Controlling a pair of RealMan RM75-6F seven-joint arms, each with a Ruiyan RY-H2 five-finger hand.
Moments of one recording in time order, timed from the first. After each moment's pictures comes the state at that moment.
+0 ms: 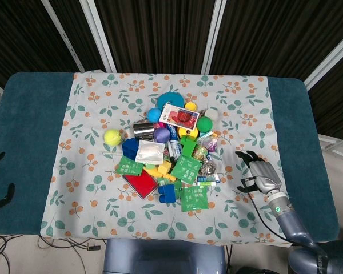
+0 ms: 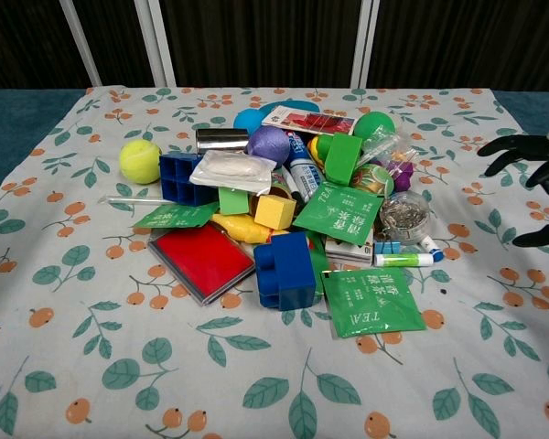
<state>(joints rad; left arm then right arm) -0.06 -1.08 -0.08 -1.69 1.43 1.51 -0.03 0.45 -1.32 0.19 -1.59 -1.19 0.95 -0.07</state>
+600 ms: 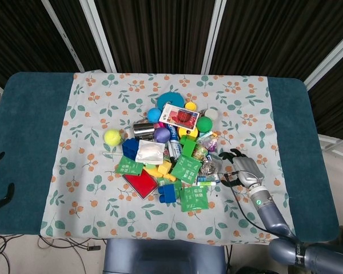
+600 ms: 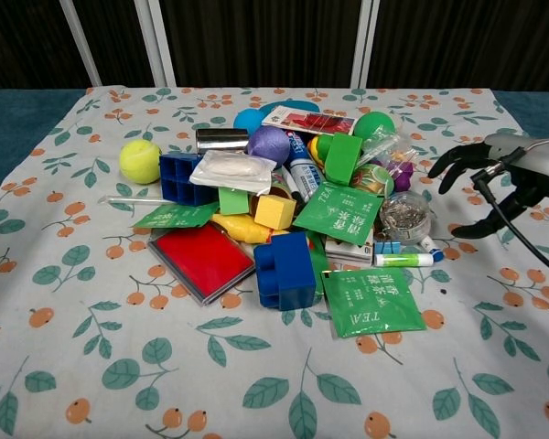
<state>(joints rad) -0.06 -1.08 -0.09 -1.69 1.42 1.51 -0.03 0.54 -1.45 0.22 -1.55 -1.07 0.93 -0.14</state>
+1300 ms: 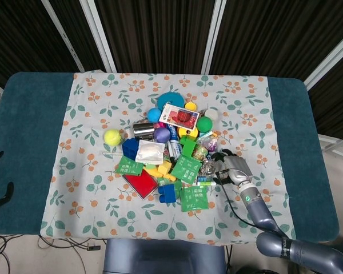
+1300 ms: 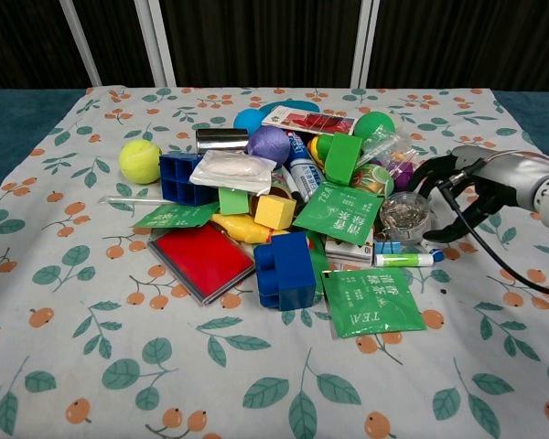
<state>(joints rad) -0.07 -1.08 -0.09 -1.69 1.41 1.50 -0.03 0.60 -1.55 0.22 -1.47 -0.98 0.91 -0.18</state>
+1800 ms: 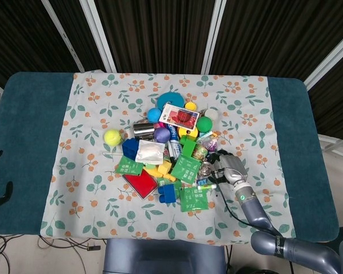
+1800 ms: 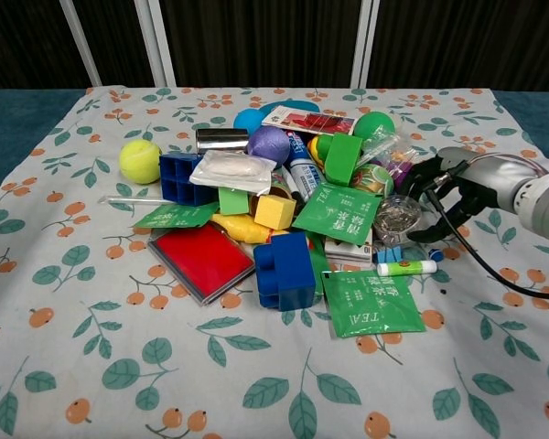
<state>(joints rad) -0.07 -1.08 -0.10 -1.69 1.41 1.51 -0.03 0.62 -1.59 0.23 -1.44 -0.98 0.92 -0.16</state>
